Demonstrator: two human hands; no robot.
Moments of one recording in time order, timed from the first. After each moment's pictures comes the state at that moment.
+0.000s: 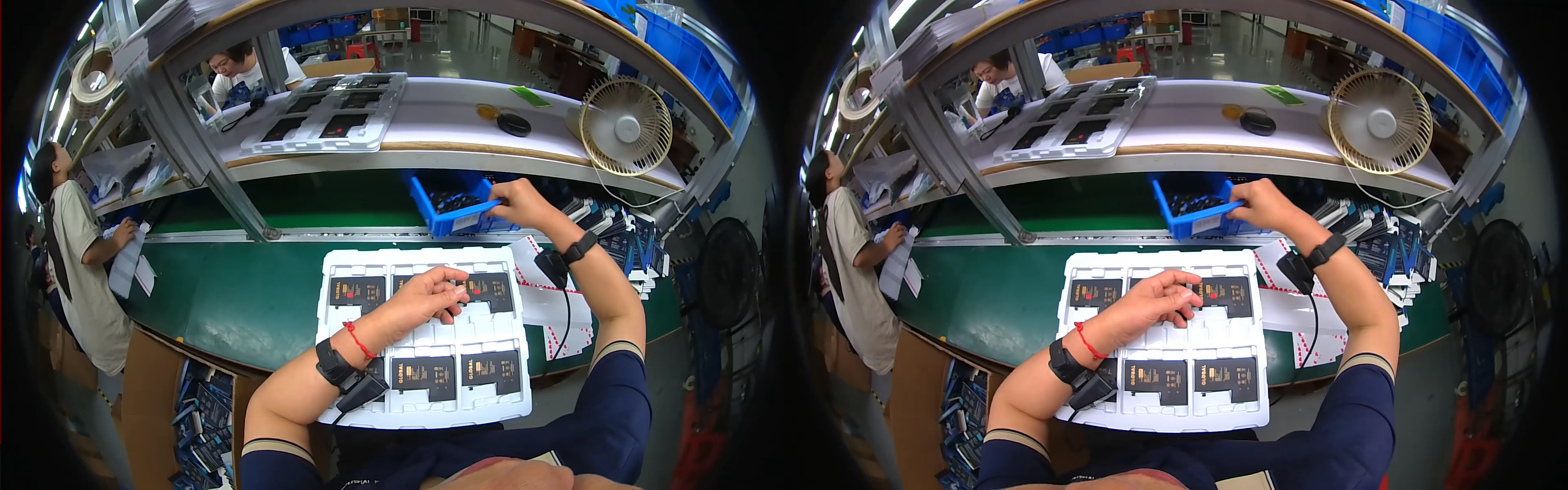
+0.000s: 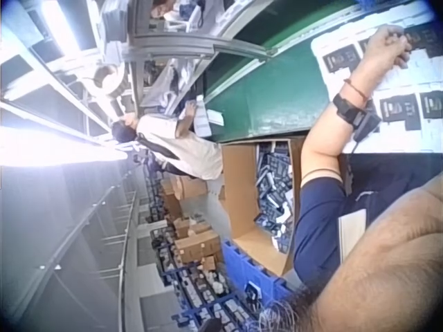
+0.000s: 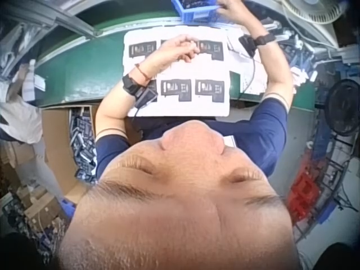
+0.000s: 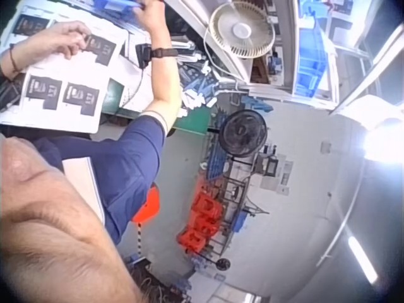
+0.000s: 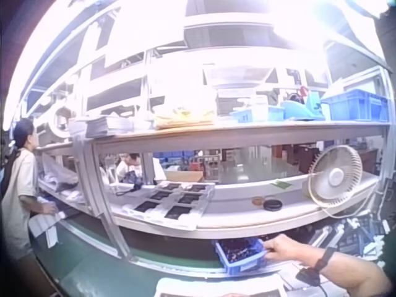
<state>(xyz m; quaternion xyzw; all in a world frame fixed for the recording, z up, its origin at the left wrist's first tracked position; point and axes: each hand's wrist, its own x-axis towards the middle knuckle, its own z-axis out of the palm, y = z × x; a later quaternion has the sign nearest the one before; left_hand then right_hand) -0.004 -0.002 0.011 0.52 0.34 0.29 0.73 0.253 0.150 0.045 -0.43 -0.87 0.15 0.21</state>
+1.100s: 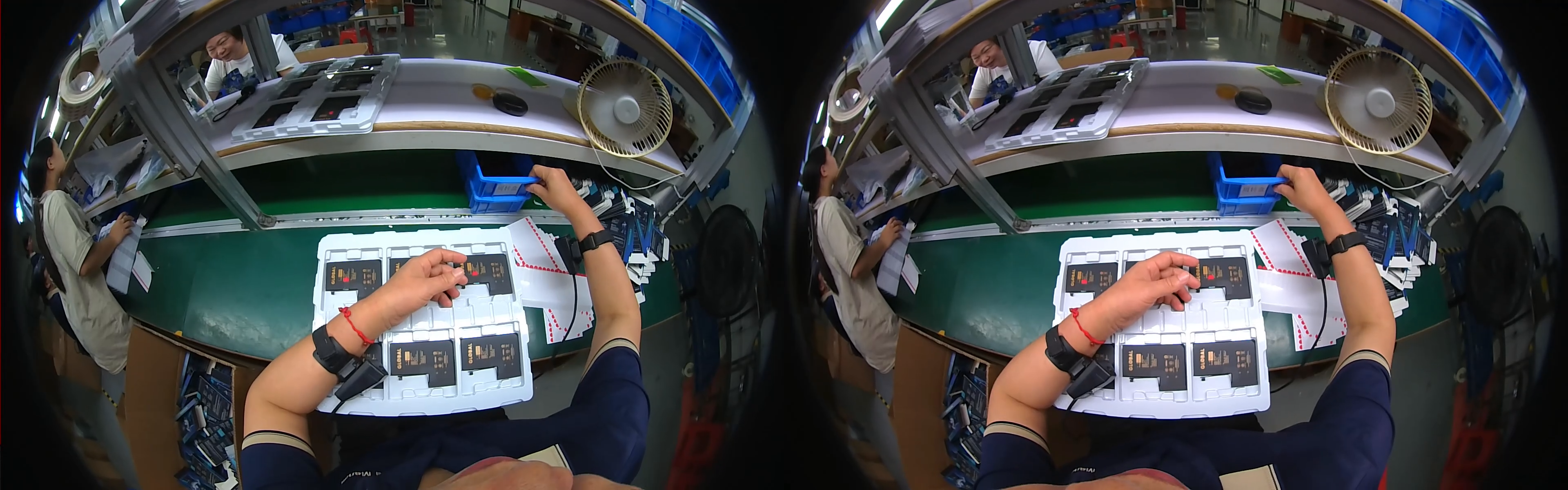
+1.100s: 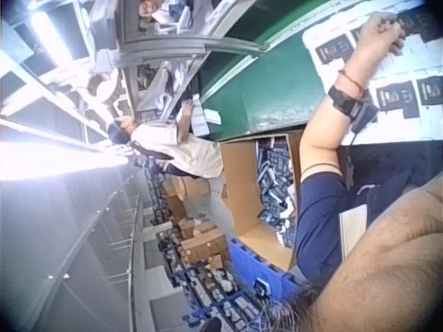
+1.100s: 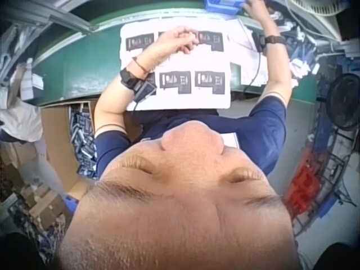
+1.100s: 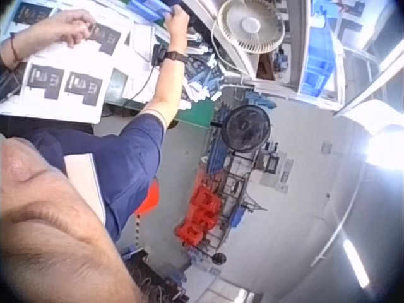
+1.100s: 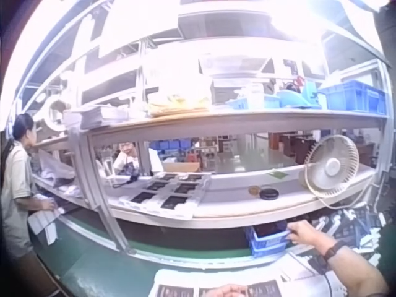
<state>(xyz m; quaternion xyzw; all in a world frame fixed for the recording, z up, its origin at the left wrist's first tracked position) -0.002 -0.003 0.011 0.54 0.35 0.28 0.71 0.342 0.161 0.009 -0.54 -0.80 0.10 0.25</state>
